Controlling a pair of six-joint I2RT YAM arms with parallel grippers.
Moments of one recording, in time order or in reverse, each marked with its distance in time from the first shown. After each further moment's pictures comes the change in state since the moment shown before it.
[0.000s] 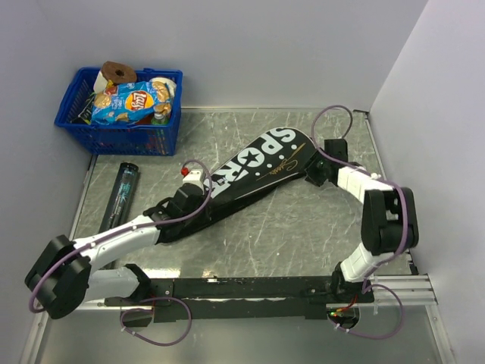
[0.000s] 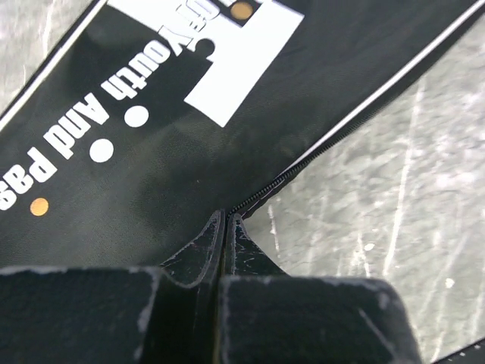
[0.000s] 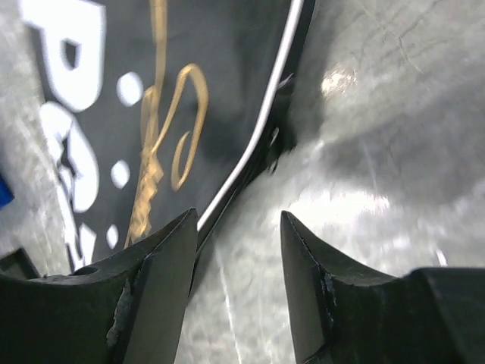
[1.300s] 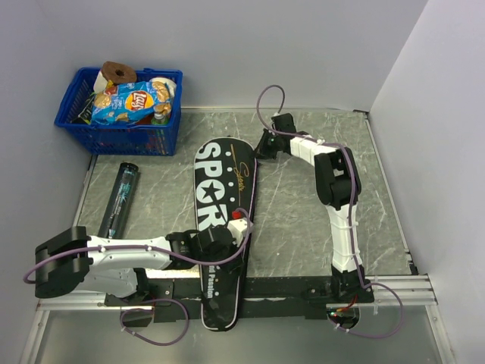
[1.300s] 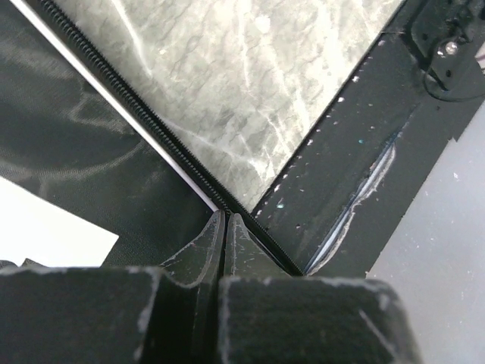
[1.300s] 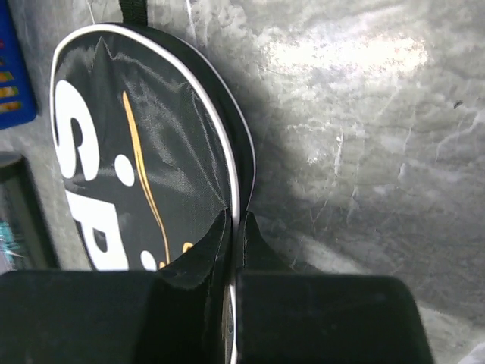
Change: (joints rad) left arm -0.518 0.037 -0.044 0.081 0.227 0.071; right arm 0.246 0.643 0.759 -0.084 -0.243 -0.156
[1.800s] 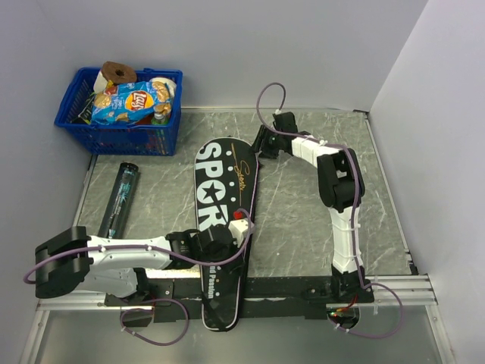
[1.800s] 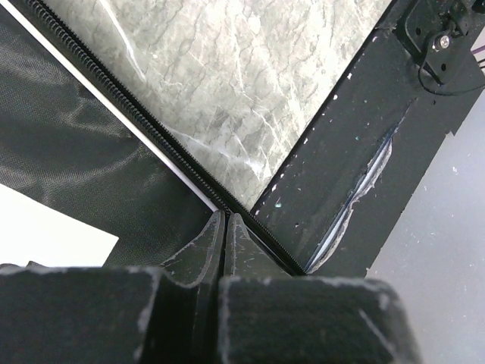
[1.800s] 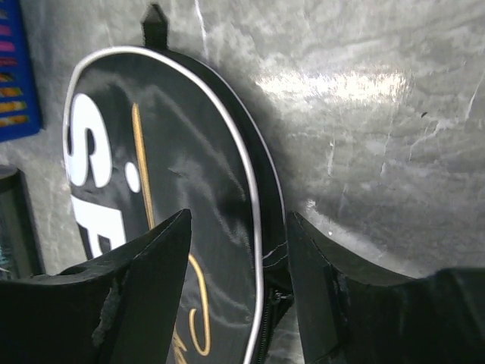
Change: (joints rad) left arm 0.005 0.000 0.000 0.009 0.024 0.027; right arm 0.002 -0.064 -0.055 0.055 0.062 -0.028
